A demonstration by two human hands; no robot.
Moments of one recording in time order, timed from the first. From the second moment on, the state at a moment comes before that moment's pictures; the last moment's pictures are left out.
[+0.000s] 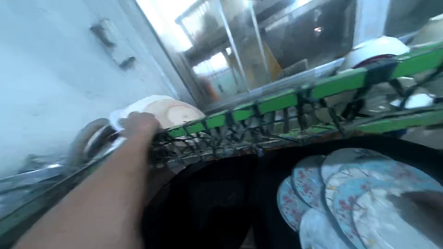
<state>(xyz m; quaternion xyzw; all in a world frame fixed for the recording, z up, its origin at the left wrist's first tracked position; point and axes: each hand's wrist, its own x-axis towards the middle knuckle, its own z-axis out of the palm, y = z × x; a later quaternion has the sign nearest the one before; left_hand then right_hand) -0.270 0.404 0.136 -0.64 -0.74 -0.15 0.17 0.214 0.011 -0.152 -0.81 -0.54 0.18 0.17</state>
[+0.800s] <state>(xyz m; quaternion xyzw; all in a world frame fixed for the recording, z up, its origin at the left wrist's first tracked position) 0.011 0.121 -0.173 -0.75 -0.51 -0.02 -0.42 0.247 0.014 -0.200 -0.87 -0.38 0.24 0.21</state>
